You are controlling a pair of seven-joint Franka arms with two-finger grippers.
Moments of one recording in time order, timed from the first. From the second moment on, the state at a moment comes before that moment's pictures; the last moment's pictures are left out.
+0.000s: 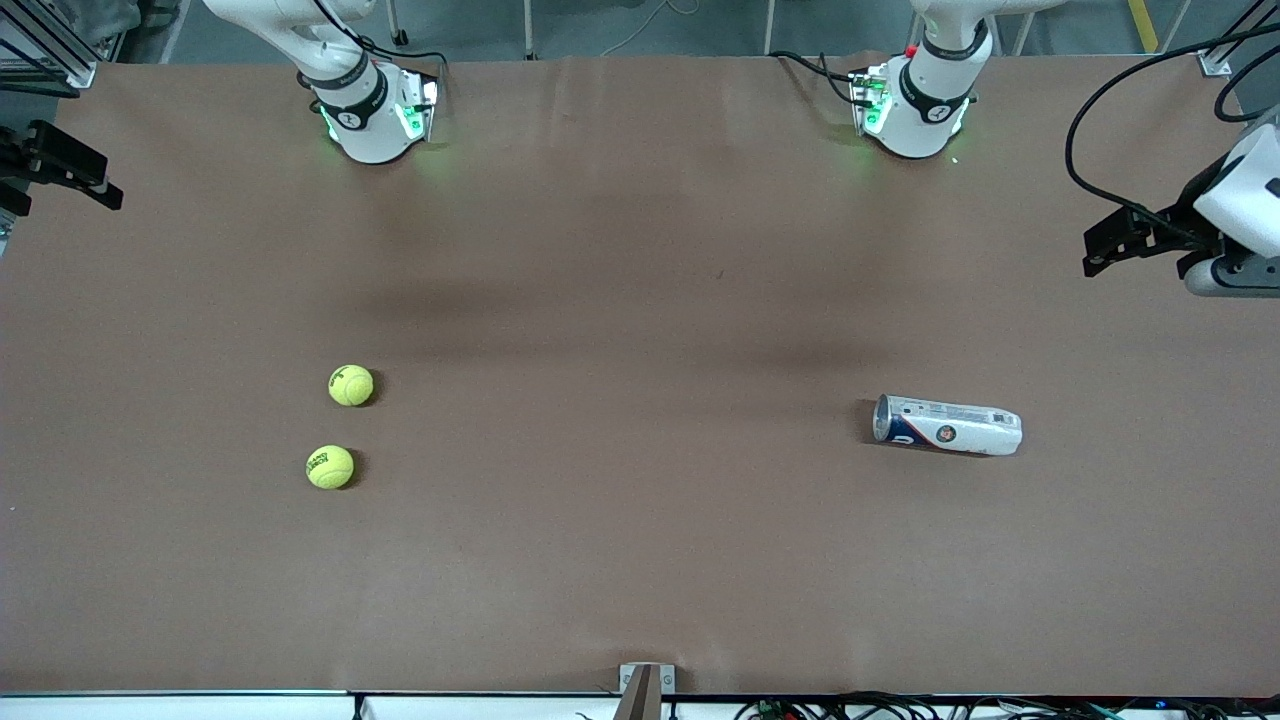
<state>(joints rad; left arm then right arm) 0.07 0.02 -0.14 -1.58 0.04 1.56 0.00 0.01 -0.08 -0.08 -1.52 0.03 1.39 -0.11</state>
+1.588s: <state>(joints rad) 0.08 0.24 -0.16 -2.18 0.23 2.39 0.55 0.04 0.18 -0.06 -1.91 0.04 2.11 0.05</state>
